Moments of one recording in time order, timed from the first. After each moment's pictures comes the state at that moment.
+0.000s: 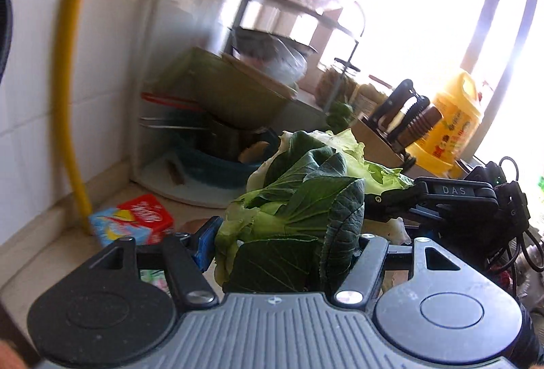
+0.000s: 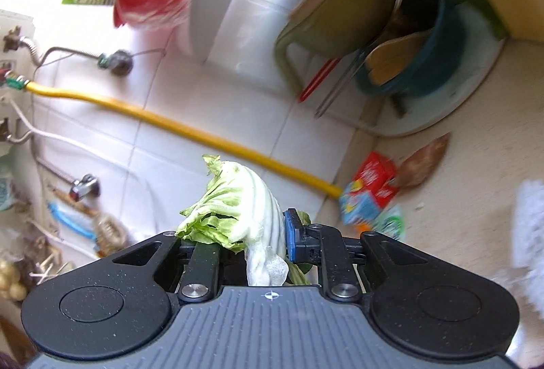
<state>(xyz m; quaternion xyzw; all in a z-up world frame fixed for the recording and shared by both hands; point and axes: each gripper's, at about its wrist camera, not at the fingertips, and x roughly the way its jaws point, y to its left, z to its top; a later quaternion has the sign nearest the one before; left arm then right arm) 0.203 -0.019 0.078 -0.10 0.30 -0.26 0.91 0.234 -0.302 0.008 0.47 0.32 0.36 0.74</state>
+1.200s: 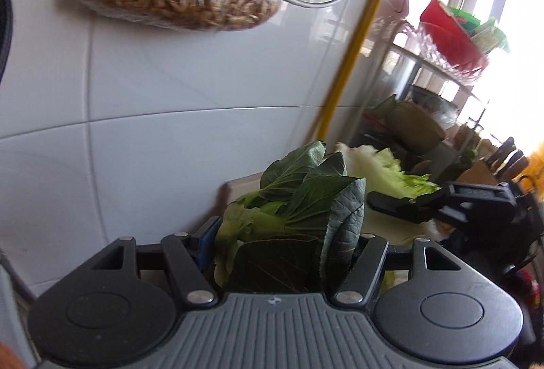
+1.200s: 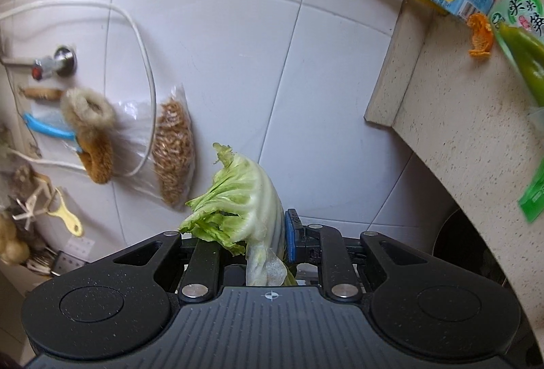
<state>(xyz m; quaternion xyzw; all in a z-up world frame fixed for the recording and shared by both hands) 0.033 0.187 0.060 -0.15 0.28 -0.01 0.95 0.185 -0.091 -0.019 0.46 0.43 0.43 0.64</state>
